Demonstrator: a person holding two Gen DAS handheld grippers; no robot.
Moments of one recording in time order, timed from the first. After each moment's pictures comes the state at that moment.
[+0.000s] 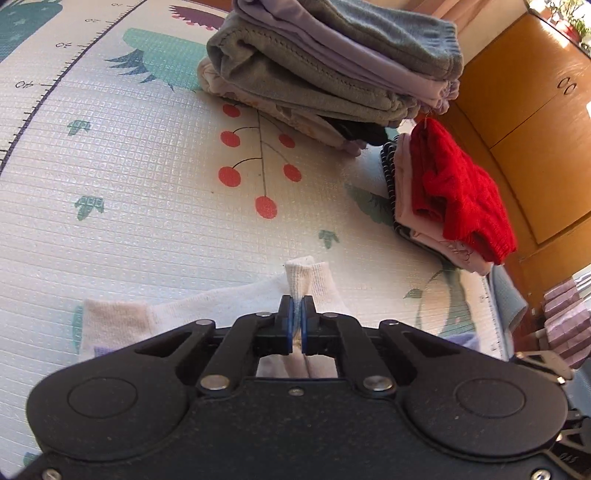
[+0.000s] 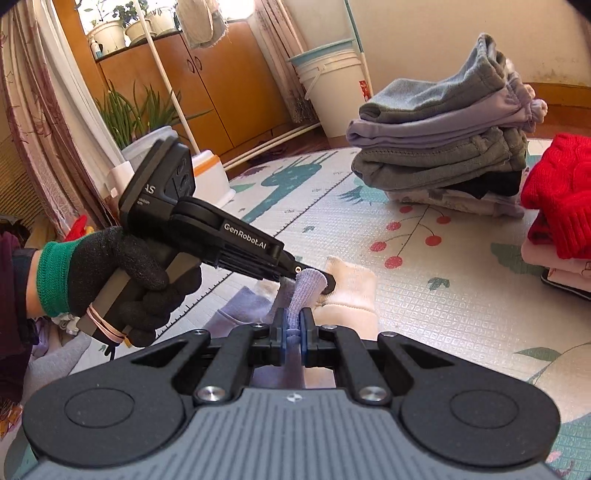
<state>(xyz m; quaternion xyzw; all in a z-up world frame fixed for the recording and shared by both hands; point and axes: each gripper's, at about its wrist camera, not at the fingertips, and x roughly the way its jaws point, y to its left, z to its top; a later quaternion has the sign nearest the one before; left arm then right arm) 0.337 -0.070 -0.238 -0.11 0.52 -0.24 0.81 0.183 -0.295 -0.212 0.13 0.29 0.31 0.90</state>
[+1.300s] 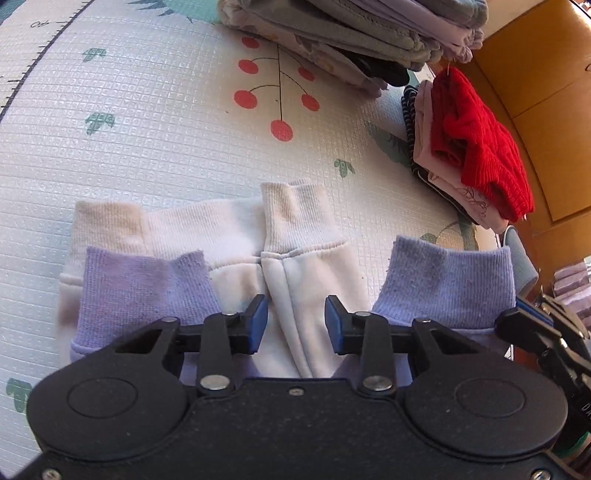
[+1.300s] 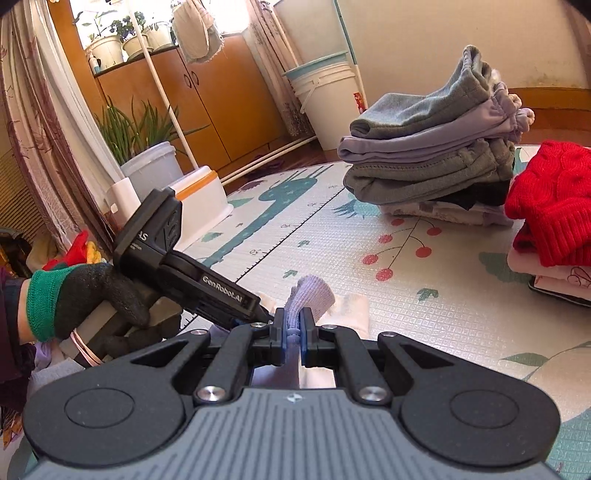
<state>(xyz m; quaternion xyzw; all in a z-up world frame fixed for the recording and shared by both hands) 0.306 -0.073 -0.248 -0.12 0.59 -0.24 0.76 0.182 -0.307 -0.209 0.15 0.28 0.30 0.90</state>
